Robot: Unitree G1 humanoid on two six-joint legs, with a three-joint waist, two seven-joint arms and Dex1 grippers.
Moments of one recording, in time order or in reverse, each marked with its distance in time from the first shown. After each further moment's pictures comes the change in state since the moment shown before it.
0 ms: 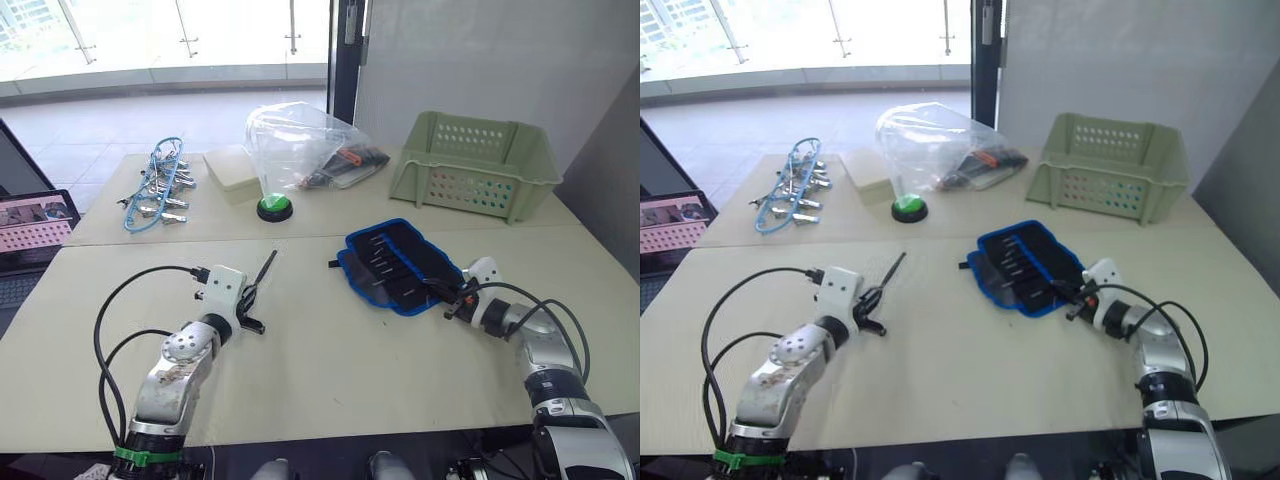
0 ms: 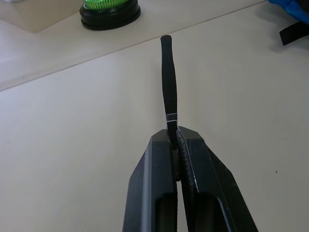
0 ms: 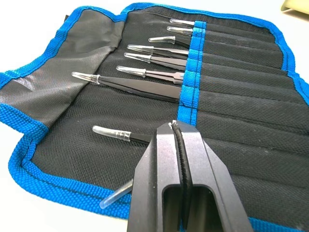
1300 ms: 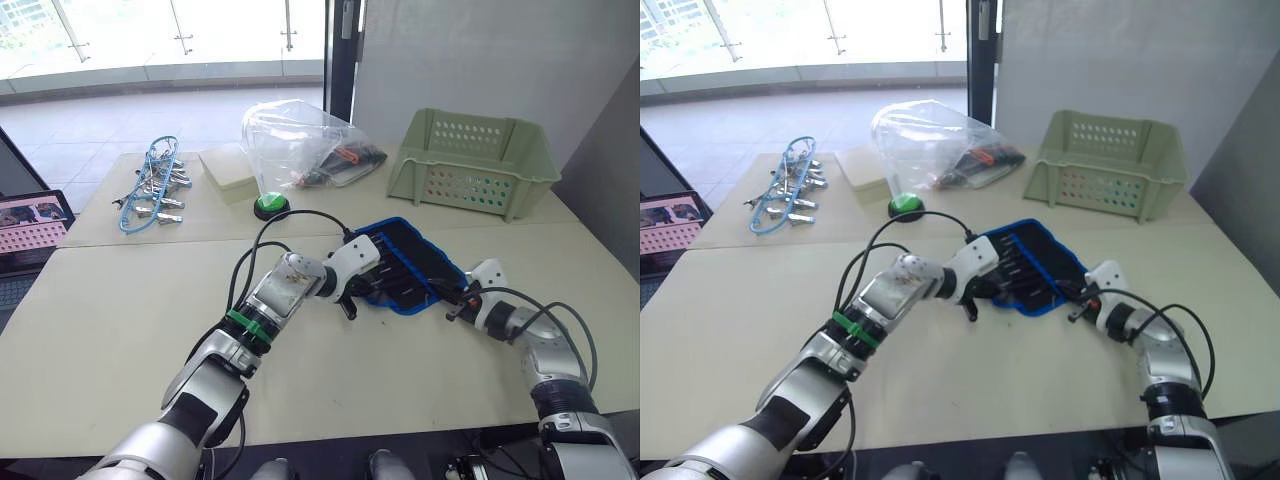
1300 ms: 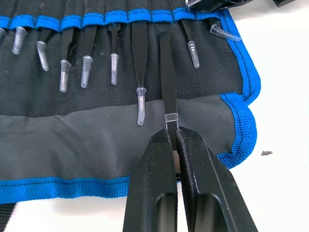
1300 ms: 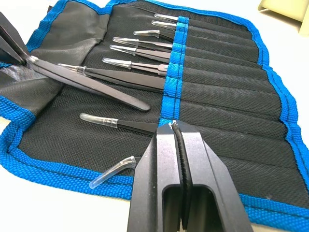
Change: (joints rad) left arm -0.722 -0.235 -0.466 0.691 0.133 0.107 -0.419; right arm 0.082 -0.009 0.006 -0.147 -0.002 0.030 -0.093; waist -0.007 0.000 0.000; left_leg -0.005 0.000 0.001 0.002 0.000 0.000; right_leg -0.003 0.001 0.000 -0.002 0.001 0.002
